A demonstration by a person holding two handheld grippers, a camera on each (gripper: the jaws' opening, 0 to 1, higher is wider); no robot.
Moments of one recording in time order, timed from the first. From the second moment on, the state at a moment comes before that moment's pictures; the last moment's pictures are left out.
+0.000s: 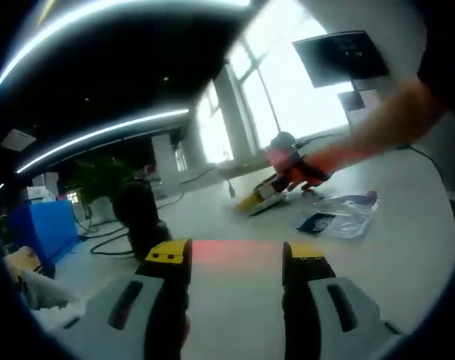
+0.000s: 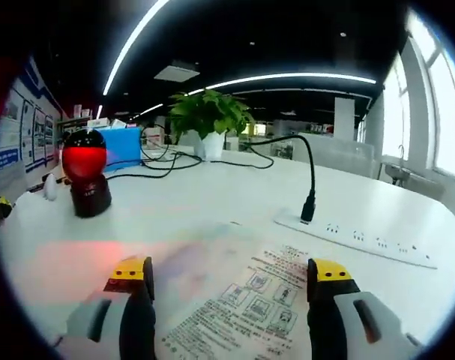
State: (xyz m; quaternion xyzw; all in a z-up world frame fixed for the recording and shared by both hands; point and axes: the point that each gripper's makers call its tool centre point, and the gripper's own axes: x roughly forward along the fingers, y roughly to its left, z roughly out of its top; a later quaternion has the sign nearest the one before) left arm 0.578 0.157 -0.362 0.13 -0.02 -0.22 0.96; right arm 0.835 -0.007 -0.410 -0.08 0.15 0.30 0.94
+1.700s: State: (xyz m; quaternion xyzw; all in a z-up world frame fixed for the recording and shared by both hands) left arm 0.587 0.165 -0.371 0.12 0.02 -0.19 0.97; right arm 0.686 -0.066 -0.279 0.01 0.00 0.30 0.95
